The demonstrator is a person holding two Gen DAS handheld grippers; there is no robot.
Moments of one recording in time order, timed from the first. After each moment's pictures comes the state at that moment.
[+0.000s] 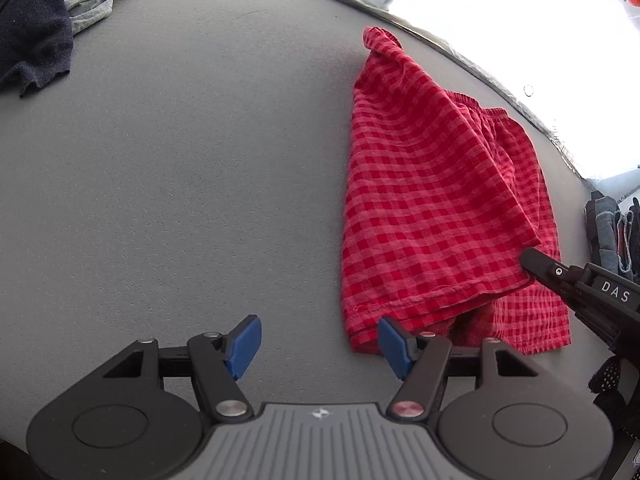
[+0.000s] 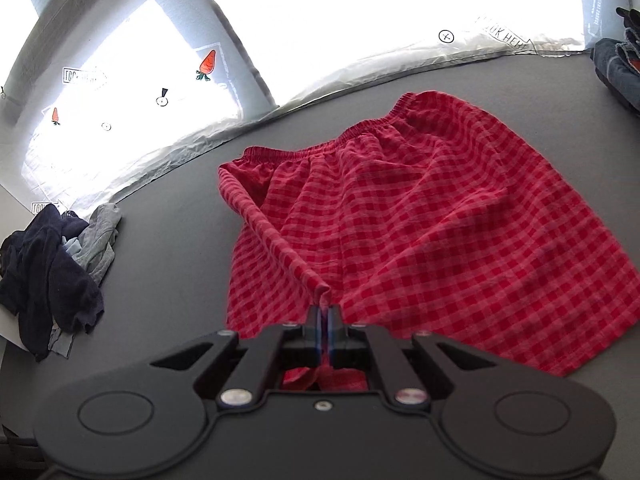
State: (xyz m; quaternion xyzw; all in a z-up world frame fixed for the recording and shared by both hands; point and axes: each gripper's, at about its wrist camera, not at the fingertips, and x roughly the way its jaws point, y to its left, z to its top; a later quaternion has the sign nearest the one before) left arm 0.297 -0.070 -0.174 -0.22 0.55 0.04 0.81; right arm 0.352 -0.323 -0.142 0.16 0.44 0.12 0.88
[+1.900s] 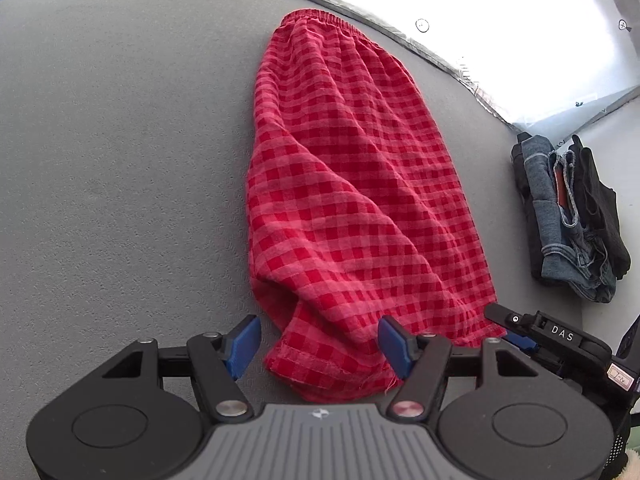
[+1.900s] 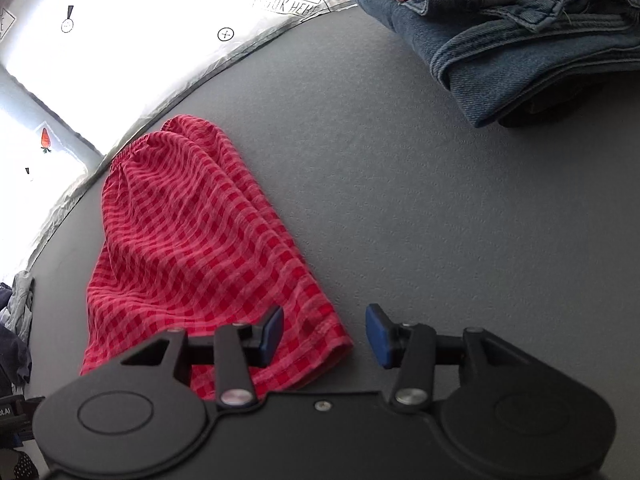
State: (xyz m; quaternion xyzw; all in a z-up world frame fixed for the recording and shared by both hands) left arm 0.335 -0.172 -0.191 -0.21 0.56 -0.07 0.80; right arm 0.365 -0.553 -0.209 0.22 0.48 0.01 0.85
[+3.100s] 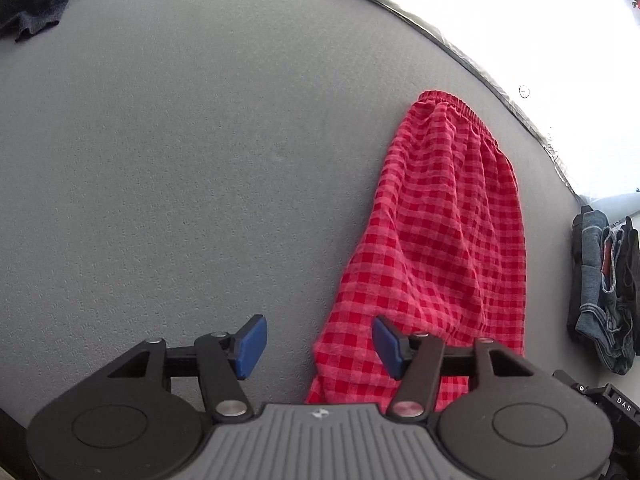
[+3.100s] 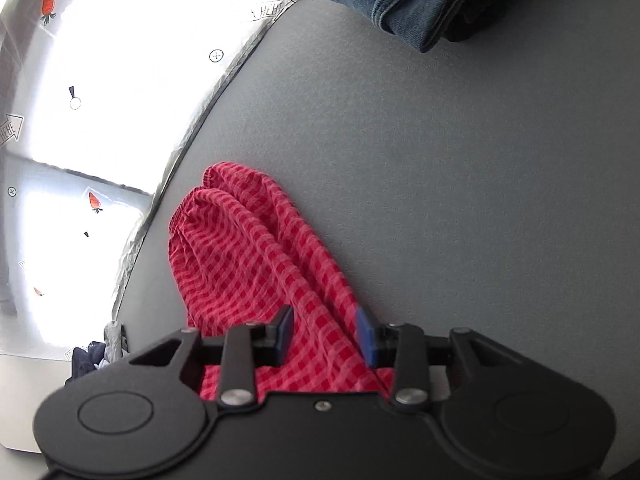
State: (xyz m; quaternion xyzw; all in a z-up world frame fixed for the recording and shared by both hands) left arm 0.295 -0.107 -0.168 -0.27 0.55 0.07 0.79; right arm 0.320 -0.582 -0.186 0.41 0.48 0.04 0.77
